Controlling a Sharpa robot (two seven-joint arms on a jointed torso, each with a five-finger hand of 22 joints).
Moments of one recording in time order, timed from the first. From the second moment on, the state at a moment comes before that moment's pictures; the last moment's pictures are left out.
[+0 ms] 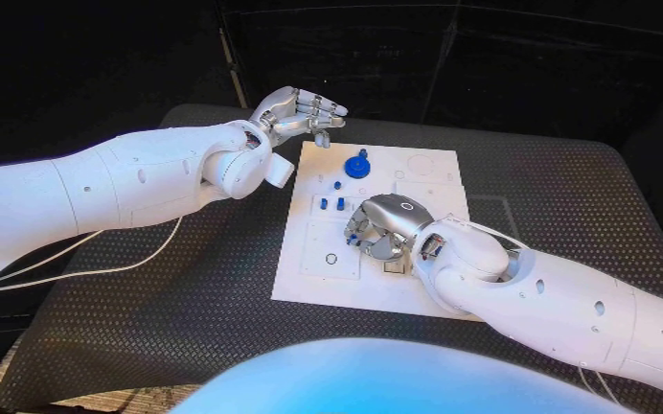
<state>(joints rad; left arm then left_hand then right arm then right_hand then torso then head) 1.19 -0.80 -0.11 1.36 -0.22 -0.24 0.39 1.35 -0.04 0.44 -0.09 0.07 0.97 0.18 0.19 0.07 1.06 0.11 0.31 0.07 1.27 0.01 0.85 0.41 0.17 1.08 0.12 0.68 0.70 0.88 -0.59 0.03 1.59 -1.73 -0.29 -0.21 1.41 -0.13 0.49 0.07 0.14 1.15 0.13 0.12 0.07 1.21 0.06 0.16 0.07 1.47 -0.01 1.33 1.14 0.15 1.19 0.09 1.23 0.85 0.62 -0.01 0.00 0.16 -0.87</state>
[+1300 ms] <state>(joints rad) 1.19 -0.80 -0.11 1.36 -0.22 -0.23 0.39 1.35 -0.04 0.44 -0.09 0.07 0.97 0.18 0.19 0.07 1.06 0.11 0.31 0.07 1.27 0.01 0.85 0.41 0.17 1.08 0.12 0.68 0.70 0.88 -0.57 0.02 1.58 -1.75 -0.24 -0.23 1.40 -0.12 0.48 0.06 0.15 1.15 0.13 0.12 0.08 1.21 0.07 0.14 0.07 1.47 -0.01 1.33 1.14 0.15 1.19 0.09 1.23 0.84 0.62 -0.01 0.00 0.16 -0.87</state>
